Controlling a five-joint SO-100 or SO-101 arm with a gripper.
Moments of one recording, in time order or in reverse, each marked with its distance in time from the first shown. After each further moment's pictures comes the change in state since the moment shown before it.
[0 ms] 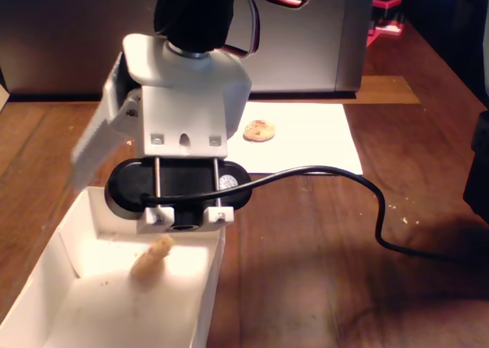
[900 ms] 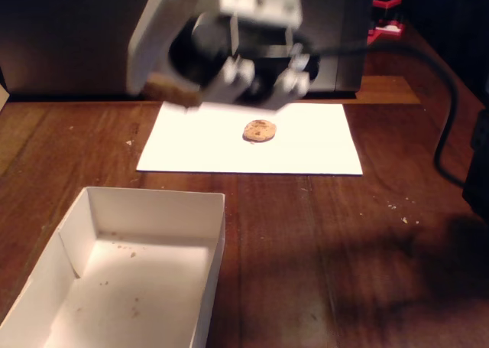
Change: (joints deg) arm 3.7 16.7 2.1 8.2 -7.6
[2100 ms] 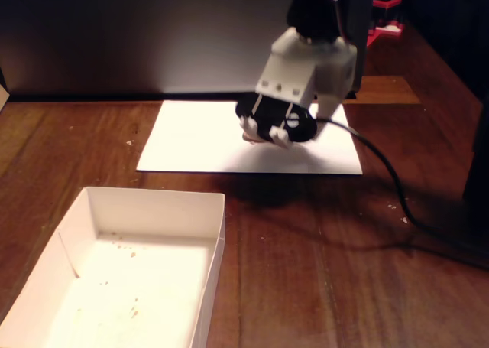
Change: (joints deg) arm 38.8 7.4 44.6 -14.9 12.7
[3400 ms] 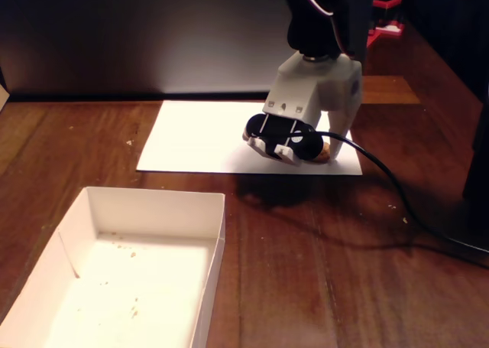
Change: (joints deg) arm 2.2 -9.5 0.4 2.1 5.8
